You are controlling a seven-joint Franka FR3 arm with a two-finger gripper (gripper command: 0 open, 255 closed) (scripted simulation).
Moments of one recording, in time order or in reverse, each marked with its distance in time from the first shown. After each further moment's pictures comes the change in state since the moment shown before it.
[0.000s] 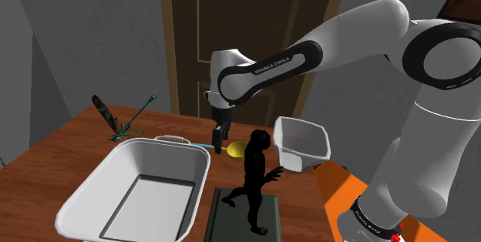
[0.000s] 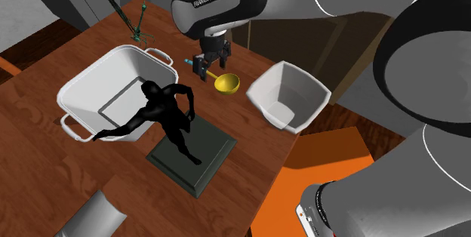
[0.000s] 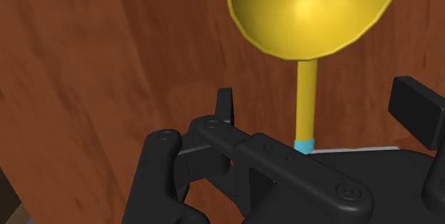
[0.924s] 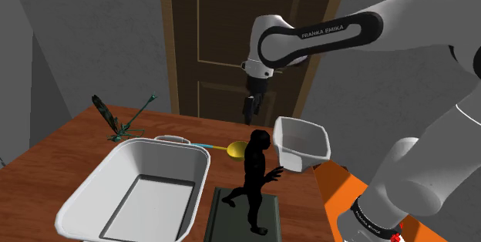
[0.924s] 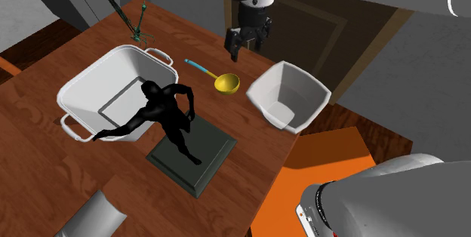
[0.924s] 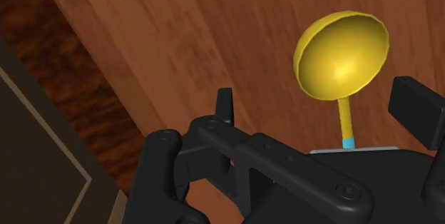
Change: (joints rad) arm -0.095 -0.341 -0.093 -0.146 0.041 -0.160 0.029
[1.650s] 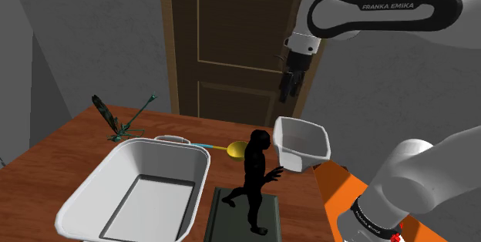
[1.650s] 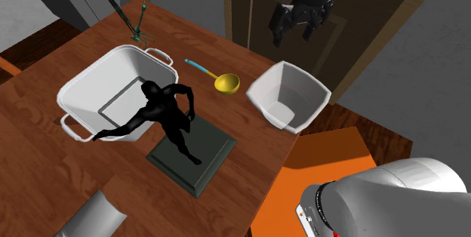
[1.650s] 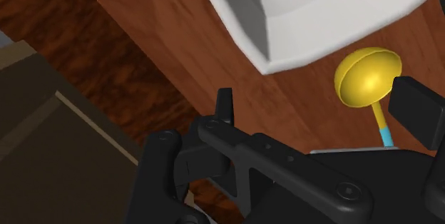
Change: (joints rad) arm -0.101 -0.324 -0.105 -0.085 -0.027 -0.203 0.062
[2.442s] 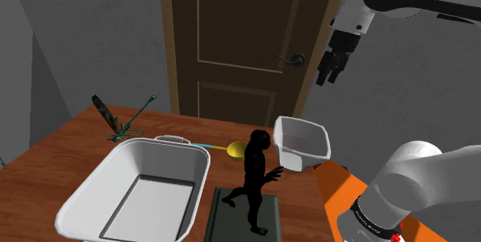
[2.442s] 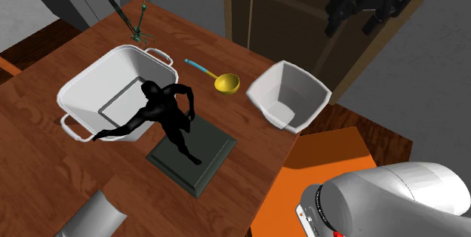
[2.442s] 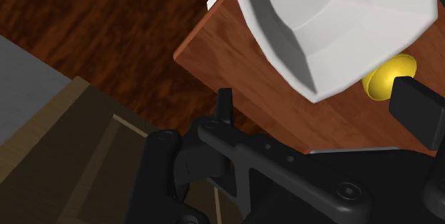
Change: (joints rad) arm -0.105 -0.251 -0.088 0.014 -0.058 -0.228 0.064
